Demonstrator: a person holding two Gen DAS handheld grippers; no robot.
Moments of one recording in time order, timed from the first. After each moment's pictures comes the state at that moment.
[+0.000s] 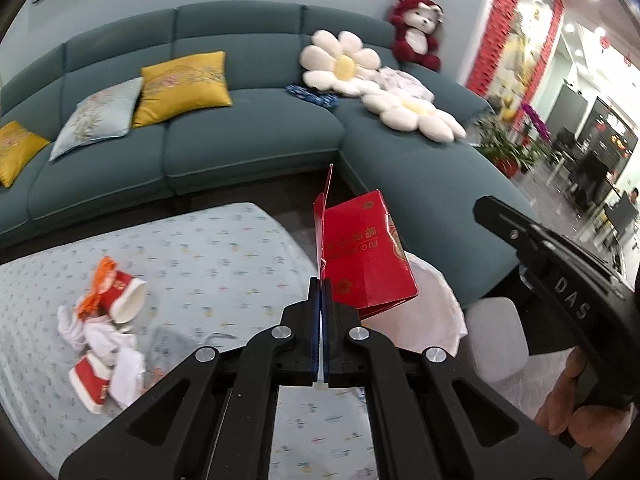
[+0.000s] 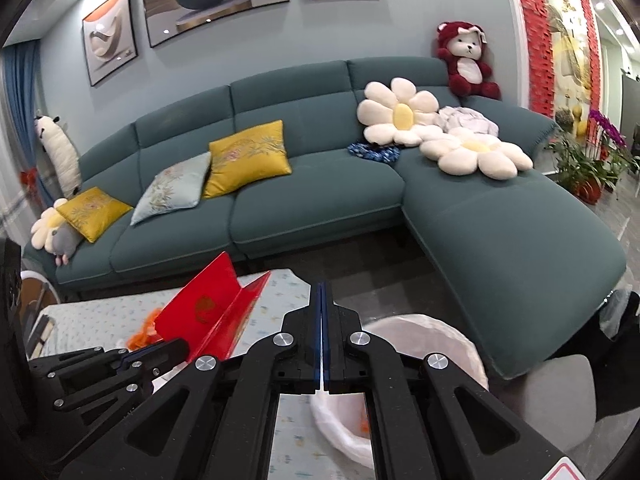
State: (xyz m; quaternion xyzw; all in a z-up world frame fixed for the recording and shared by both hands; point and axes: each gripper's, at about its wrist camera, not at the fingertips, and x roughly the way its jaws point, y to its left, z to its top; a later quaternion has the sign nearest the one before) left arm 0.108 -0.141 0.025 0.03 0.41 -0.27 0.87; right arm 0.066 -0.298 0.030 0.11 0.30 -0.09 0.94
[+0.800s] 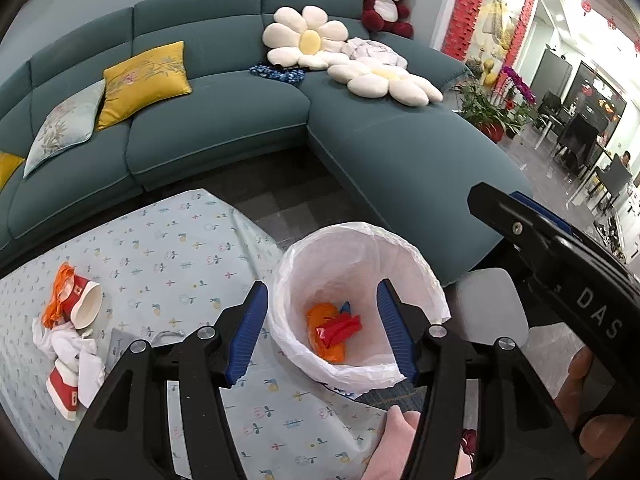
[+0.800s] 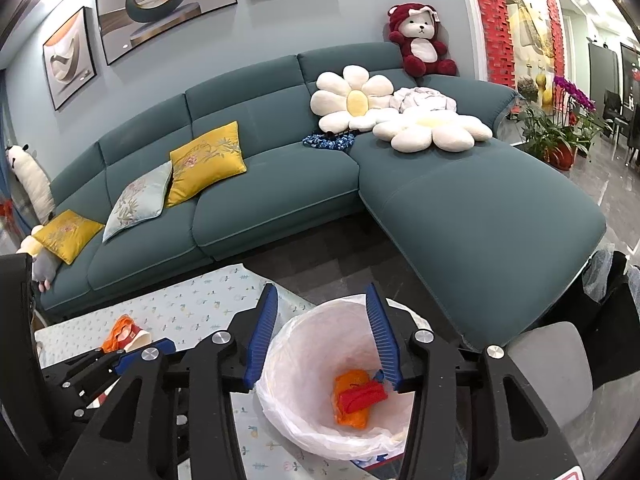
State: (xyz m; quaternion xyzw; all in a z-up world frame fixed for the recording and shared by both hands) left arm 0.094 -0.210 -0.006 0.07 0.43 -0.29 0.85; right arm 0.038 -0.358 -0.001 0.16 0.30 -0.14 0.93
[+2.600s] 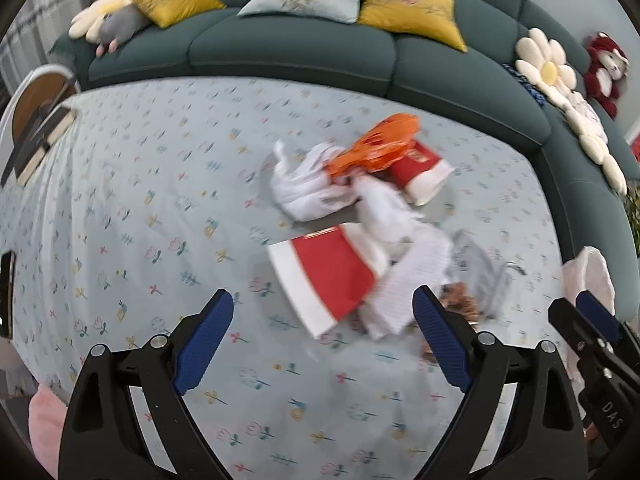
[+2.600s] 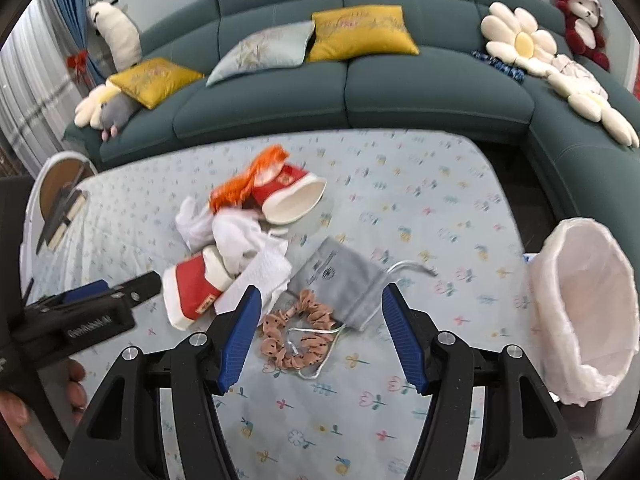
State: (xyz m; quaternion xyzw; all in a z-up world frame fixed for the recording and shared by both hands) left arm 0.139 0.171 -0.118 -0.07 0.52 0.02 0.85; right arm 0.122 -0.044 -0.120 0.05 0.46 0.05 0.88
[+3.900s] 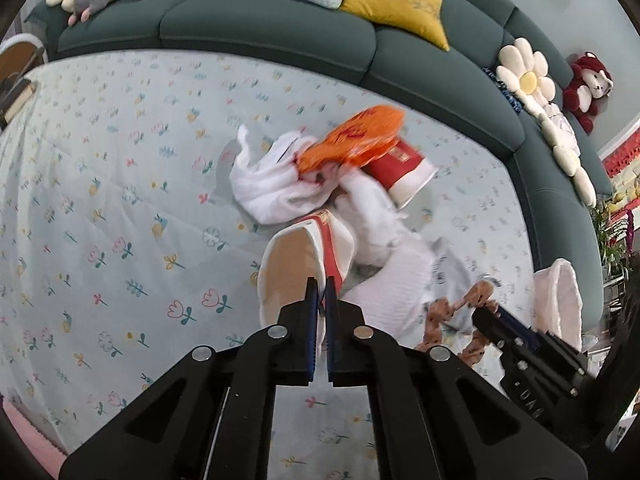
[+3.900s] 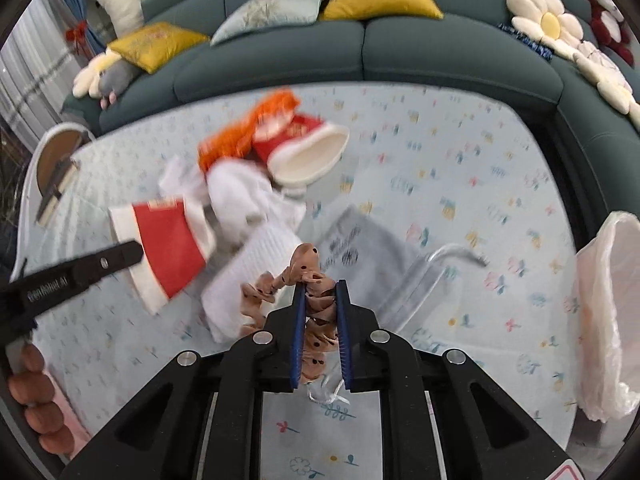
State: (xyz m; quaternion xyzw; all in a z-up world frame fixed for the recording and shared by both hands) left arm 0.163 0.170 -0.130 -0.13 0.52 -0.05 0.84; right arm 0.156 -0.027 -0.163 0.05 0.50 0.08 0.86
